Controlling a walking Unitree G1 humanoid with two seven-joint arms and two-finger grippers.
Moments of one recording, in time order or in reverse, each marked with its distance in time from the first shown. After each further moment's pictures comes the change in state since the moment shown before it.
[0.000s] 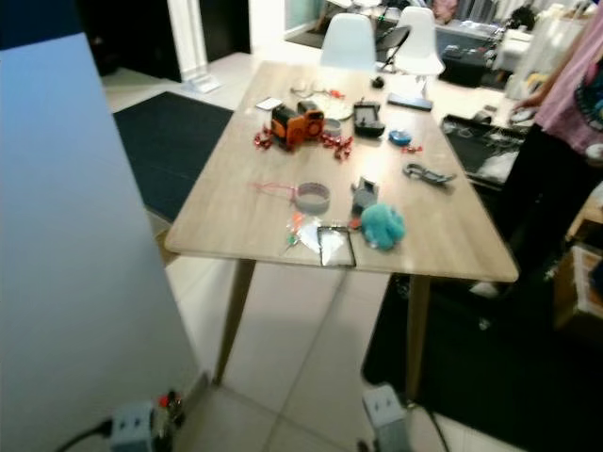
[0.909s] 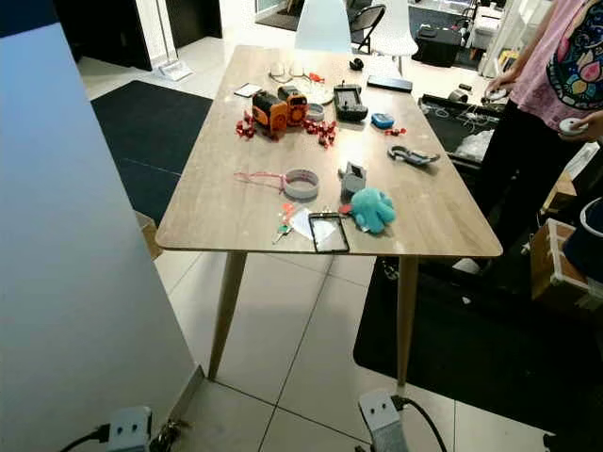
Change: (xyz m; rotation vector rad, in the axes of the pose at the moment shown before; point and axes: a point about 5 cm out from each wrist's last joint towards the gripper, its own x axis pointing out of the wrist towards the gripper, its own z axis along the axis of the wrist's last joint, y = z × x) left arm 0.001 -0.001 0.004 0.001 -0.028 -0.011; right arm 0.001 0.005 0.000 -0.070 0.010 0.042
